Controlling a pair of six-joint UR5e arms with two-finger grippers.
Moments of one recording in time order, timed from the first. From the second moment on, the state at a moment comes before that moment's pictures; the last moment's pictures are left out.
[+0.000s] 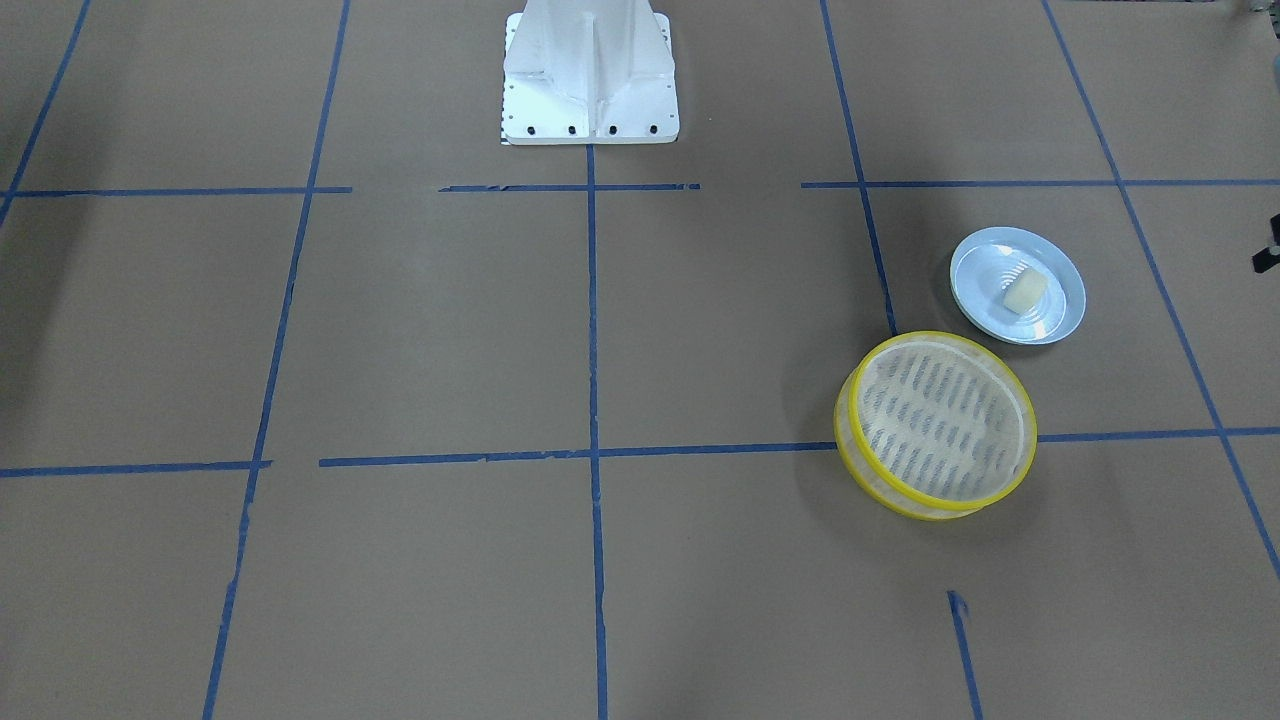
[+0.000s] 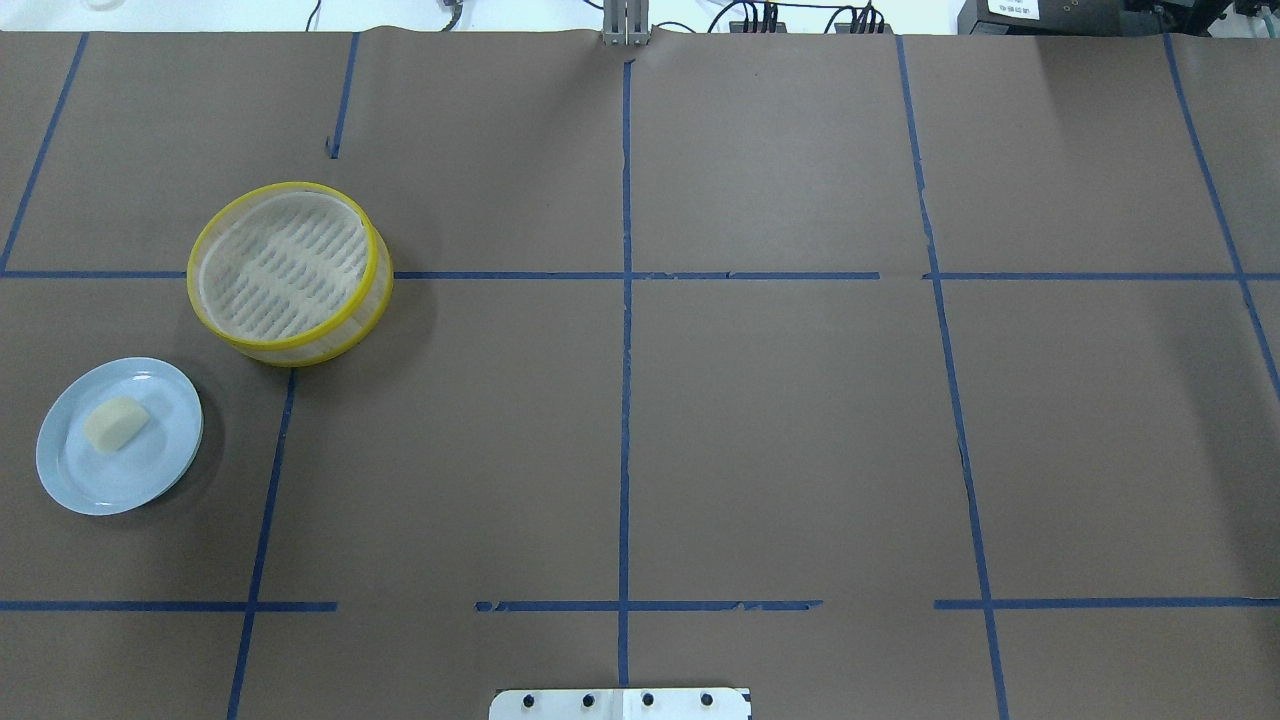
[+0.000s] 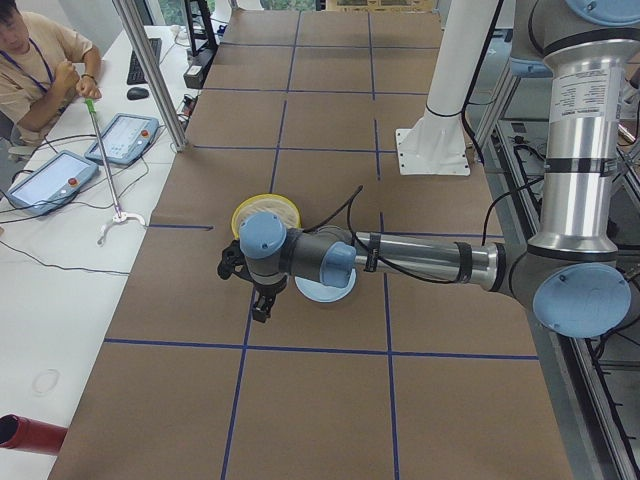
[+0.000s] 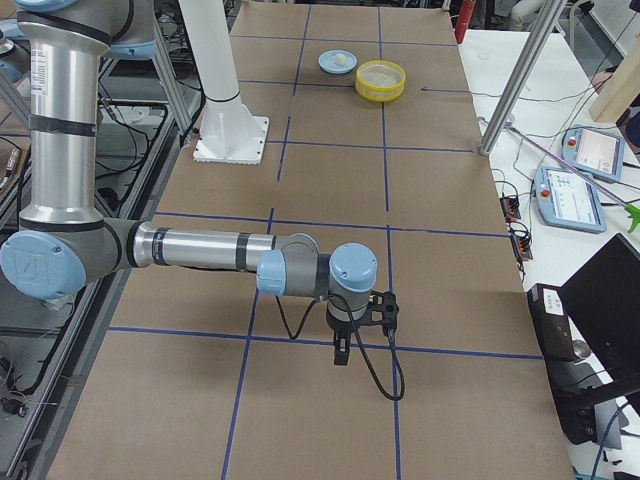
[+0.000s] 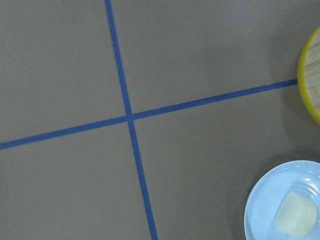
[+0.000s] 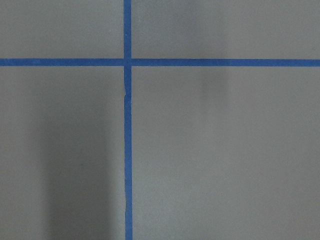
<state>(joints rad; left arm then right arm) -1.41 -1.55 -1.67 -1.79 -2.45 0.05 1.57 -1.68 1.65 -1.57 2.29 0.01</state>
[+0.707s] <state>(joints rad) -1.02 -1.55 -1.70 -2.00 -2.22 -0.15 1.57 -1.68 1.65 -1.57 2.29 0.01</state>
